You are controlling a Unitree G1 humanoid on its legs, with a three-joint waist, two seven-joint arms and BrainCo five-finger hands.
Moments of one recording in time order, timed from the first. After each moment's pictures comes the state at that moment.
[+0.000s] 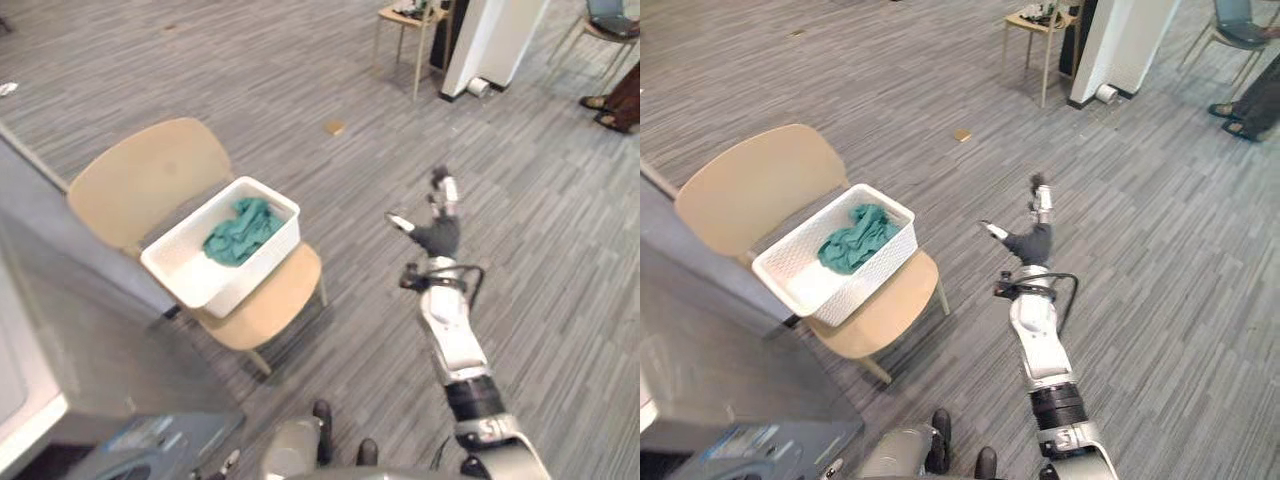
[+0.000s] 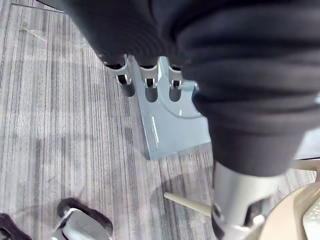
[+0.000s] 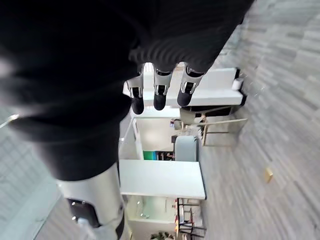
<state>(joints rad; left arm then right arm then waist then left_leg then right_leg) 0.25 -0.03 0.36 0.97 -0.29 -0.20 0.22 -0.29 0.00 0.11 0.11 -0.05 -0.23 -0.37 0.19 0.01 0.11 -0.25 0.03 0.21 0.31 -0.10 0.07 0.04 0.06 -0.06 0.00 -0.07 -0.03</state>
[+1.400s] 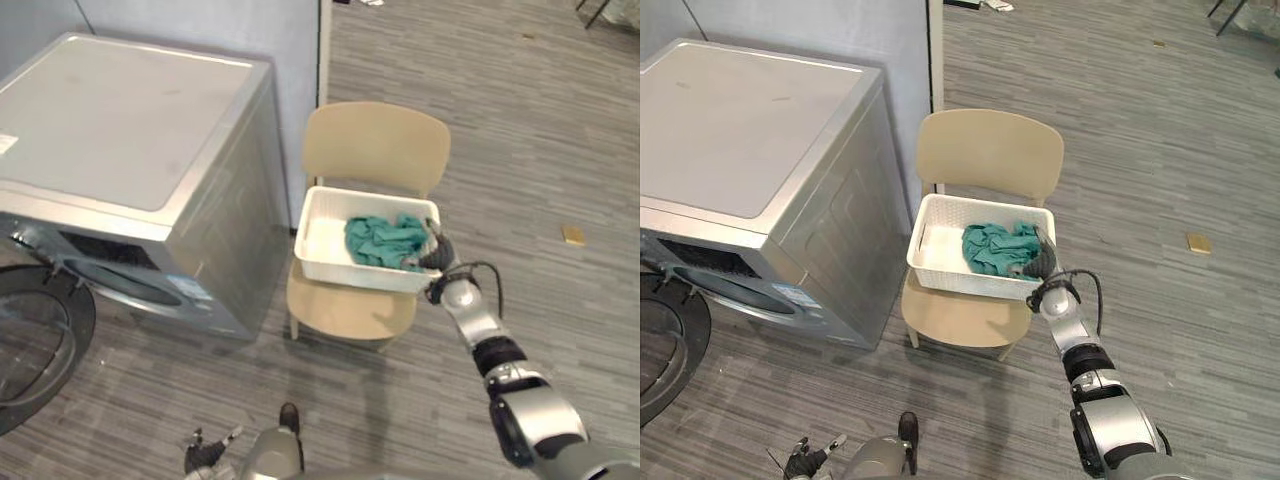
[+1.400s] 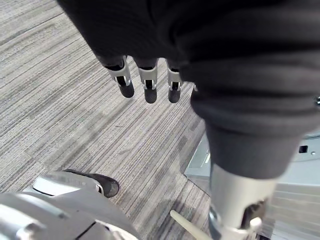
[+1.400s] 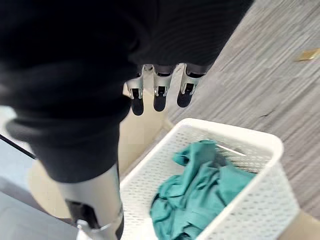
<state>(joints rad) 0.18 0.06 0.23 0.97 -0.20 -0.18 0.18 -0.60 -0.27 0.06 0.89 -0.34 -0.07 -0.19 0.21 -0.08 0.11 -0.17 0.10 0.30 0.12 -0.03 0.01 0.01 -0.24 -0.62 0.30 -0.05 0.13</state>
